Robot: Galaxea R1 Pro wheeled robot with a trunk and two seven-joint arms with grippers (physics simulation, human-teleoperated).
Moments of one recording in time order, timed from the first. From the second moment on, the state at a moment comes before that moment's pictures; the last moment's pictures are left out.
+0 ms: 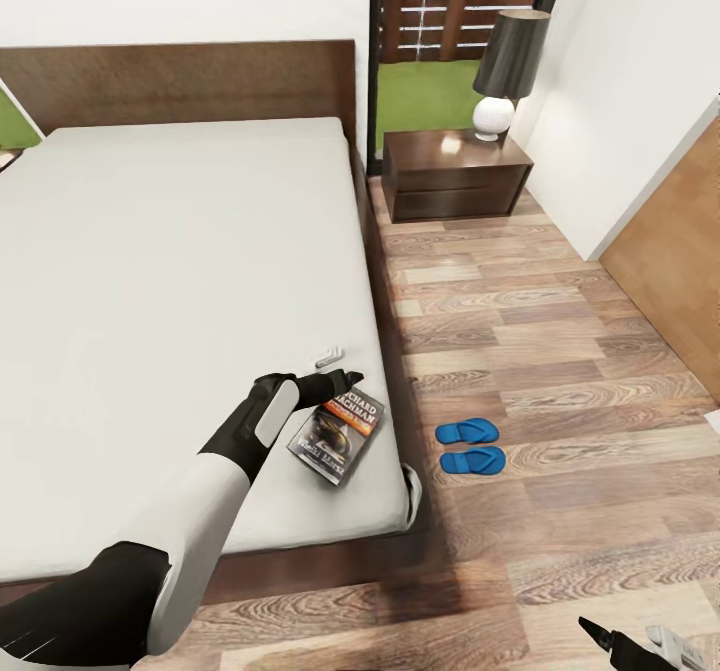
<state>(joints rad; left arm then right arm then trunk) -0.99 -0.17 -0.12 -0.66 0.54 0.58 -0.02 -0.46 -0.43 -0.40 -0.01 -0.27 -0.01 0.66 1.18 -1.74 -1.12</state>
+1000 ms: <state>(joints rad) -0.99 -0.17 -0.12 -0.66 0.53 0.58 -0.02 -0.46 -0.43 -0.40 -0.01 -0.27 -0.01 0.66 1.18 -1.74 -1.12</state>
